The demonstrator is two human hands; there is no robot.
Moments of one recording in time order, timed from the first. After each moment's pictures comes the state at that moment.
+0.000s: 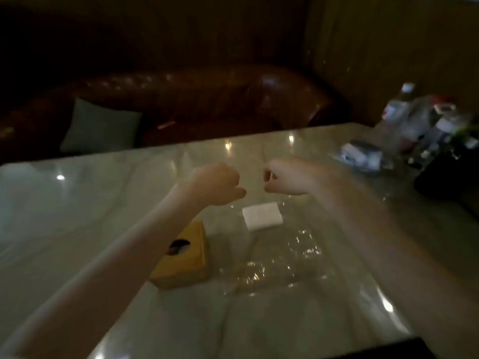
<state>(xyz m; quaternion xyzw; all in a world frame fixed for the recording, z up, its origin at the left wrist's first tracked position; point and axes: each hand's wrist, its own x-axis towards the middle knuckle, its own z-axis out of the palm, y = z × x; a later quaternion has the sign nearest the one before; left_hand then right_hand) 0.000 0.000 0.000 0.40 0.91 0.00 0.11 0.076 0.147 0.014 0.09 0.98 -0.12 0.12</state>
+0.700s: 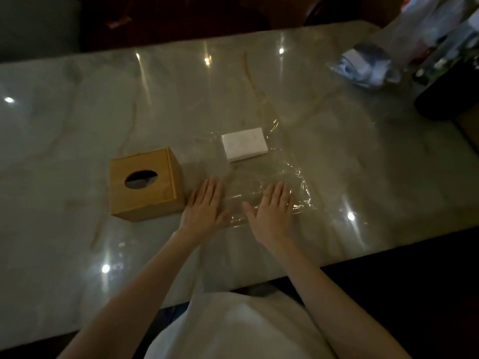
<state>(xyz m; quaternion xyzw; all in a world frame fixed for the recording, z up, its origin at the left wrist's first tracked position) 0.085 -0.047 -0.244 0.38 0.91 0.01 0.18 0.183 0.087 -0.234 0.34 0.92 -0.15 0.10</state>
